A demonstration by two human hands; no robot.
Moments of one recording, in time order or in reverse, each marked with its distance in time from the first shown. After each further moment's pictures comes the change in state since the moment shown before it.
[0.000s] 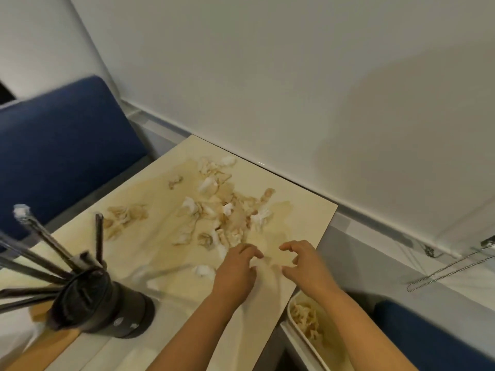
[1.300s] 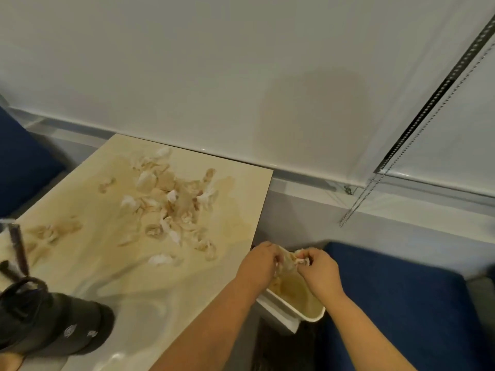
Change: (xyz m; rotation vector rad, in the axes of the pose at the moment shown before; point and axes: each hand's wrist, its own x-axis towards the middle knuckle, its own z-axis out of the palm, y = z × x) left_hand -0.035 0.083 0.072 0.014 -0.422 0.282; right_hand -0.122 0.076 0.006 0.203 0.413 0.422
